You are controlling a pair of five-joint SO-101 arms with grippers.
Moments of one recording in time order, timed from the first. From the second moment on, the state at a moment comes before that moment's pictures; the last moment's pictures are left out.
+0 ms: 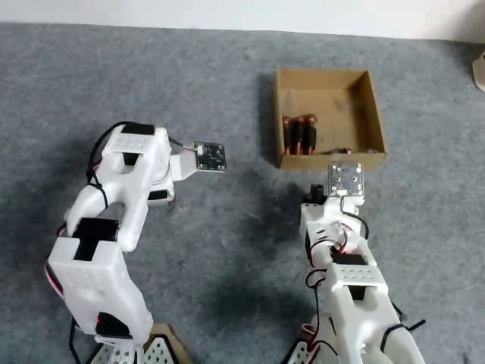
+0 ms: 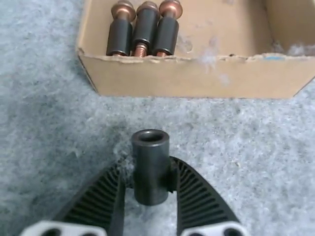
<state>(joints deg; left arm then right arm) -2.6 18.0 12.6 70.1 -72.8 -3.9 -38.2 83.6 -0.6 4.9</state>
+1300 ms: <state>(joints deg) 16.2 -3.2 8.4 64.4 17.1 -23.0 -55.6 93.8 -0.6 5.1</state>
